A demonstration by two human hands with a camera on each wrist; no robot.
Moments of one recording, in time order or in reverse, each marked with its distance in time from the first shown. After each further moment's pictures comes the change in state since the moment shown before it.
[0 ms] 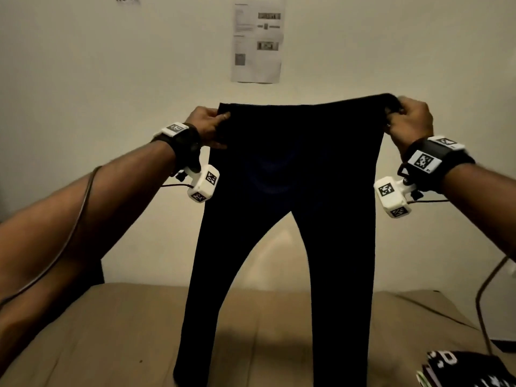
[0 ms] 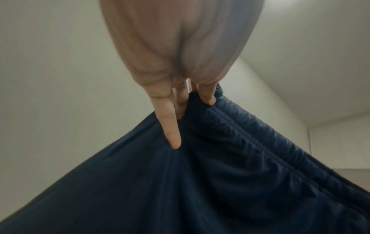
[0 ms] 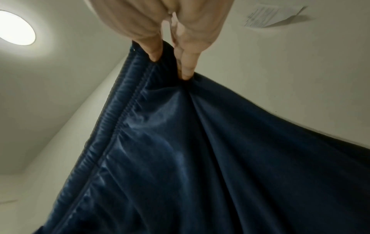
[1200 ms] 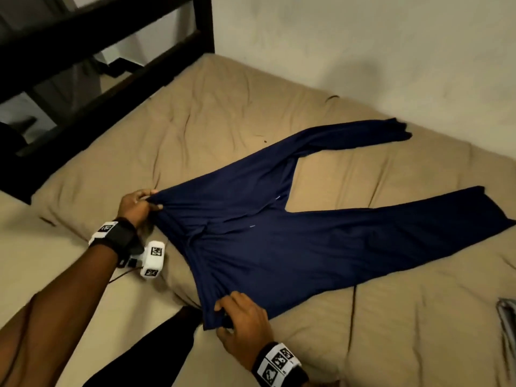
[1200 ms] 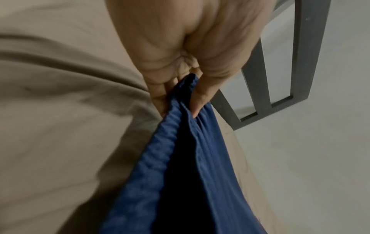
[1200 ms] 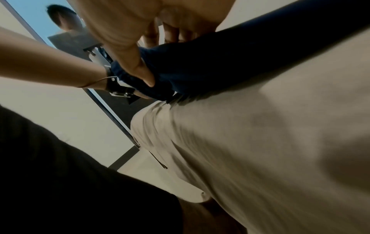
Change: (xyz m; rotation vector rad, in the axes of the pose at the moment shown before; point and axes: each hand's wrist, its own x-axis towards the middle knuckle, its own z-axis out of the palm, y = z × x) left_hand -0.568 -0.627 -0.246 0.034 0.646 -1.015; right_hand -0.907 0.053 0.277 0.052 -1.483 0.026
